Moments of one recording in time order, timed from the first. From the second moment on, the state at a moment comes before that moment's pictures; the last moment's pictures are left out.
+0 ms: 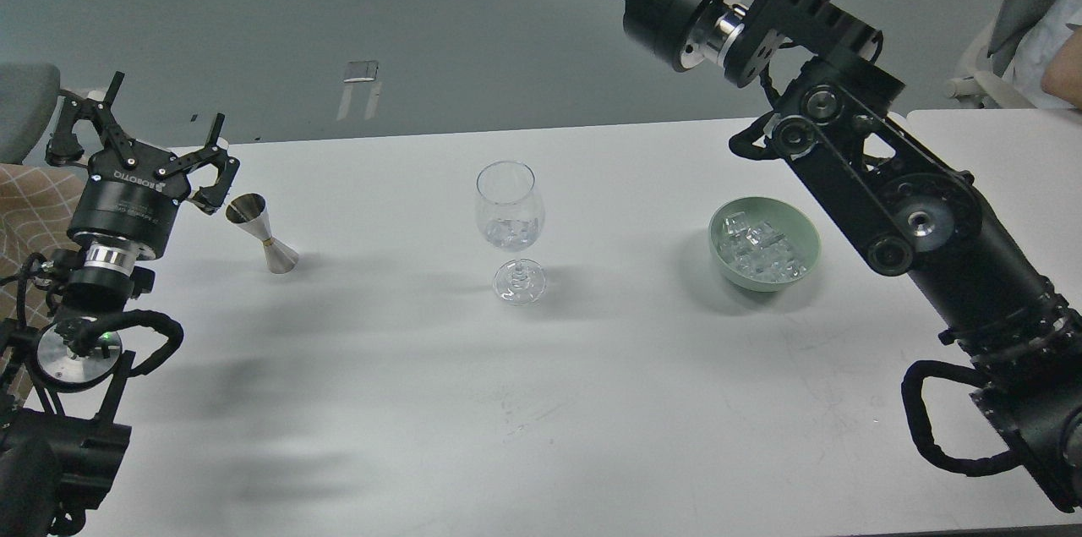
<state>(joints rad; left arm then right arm) -0.29 0.34 -1.54 -1.04 0.18 -0.48 -0.08 0.86 -0.04 1.13 1.27 -1.72 0.25 0.00</state>
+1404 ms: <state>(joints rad) -0.35 0.31 -1.53 -1.04 0.22 -0.44 -0.10 0.75 -0.07 1.38 0.78 -0.26 0.30 0.05</state>
